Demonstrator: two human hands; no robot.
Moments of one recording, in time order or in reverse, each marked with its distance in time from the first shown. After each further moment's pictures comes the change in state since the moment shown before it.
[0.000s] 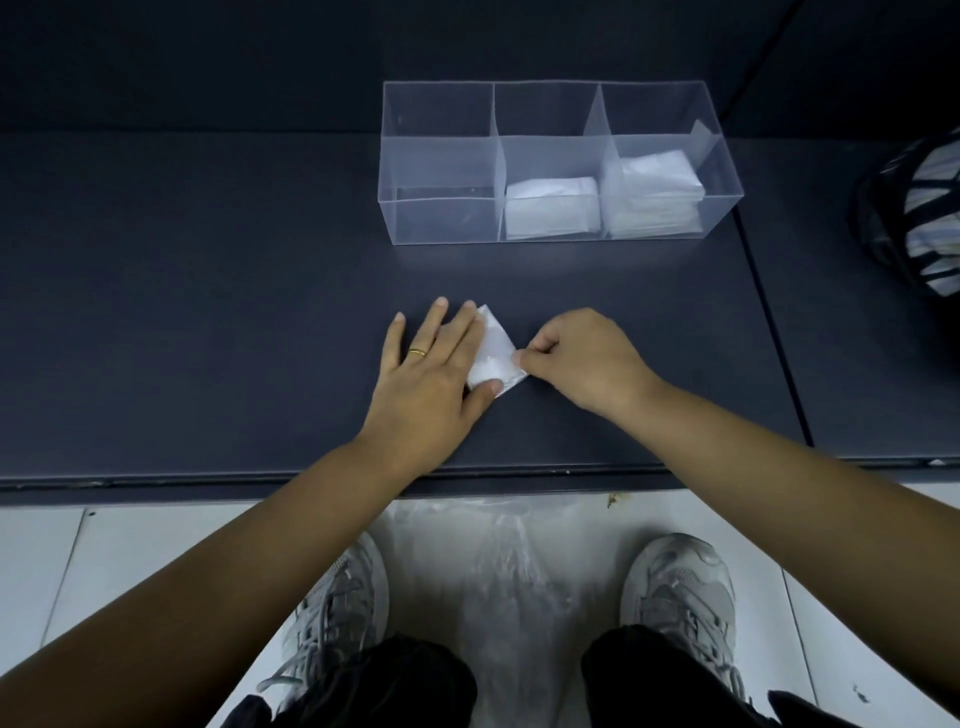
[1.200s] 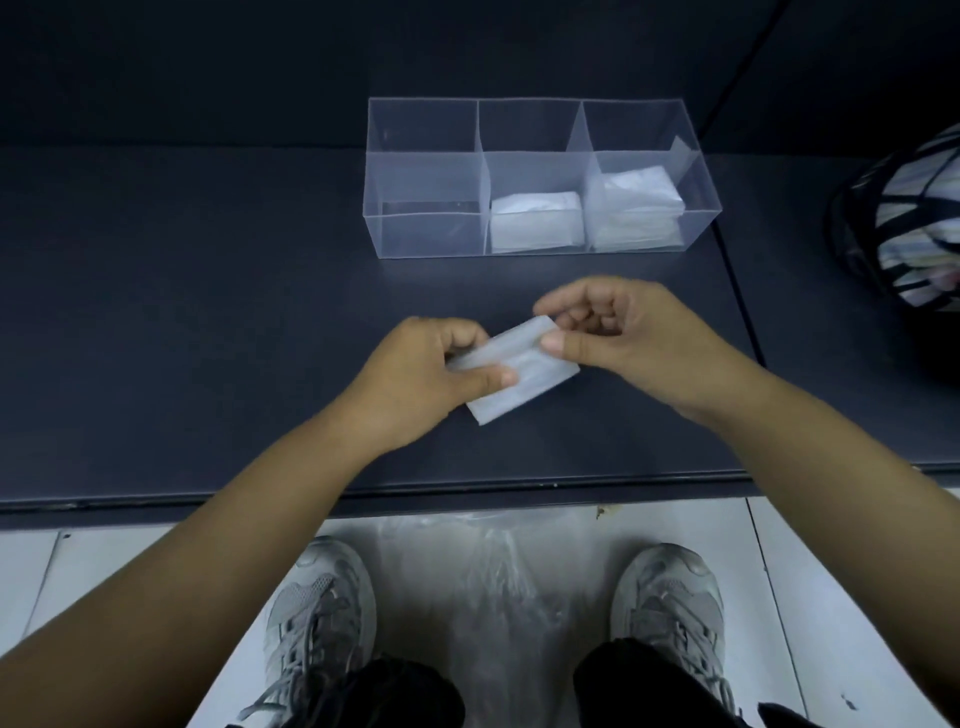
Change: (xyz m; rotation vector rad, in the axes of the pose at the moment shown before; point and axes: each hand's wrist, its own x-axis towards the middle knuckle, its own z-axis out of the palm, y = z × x) left_hand 0.015 0.015 -0.063 -0.925 -0.121 -0.091; right_hand -0.033 0.001 -0.063 0.522 -0.105 -0.210
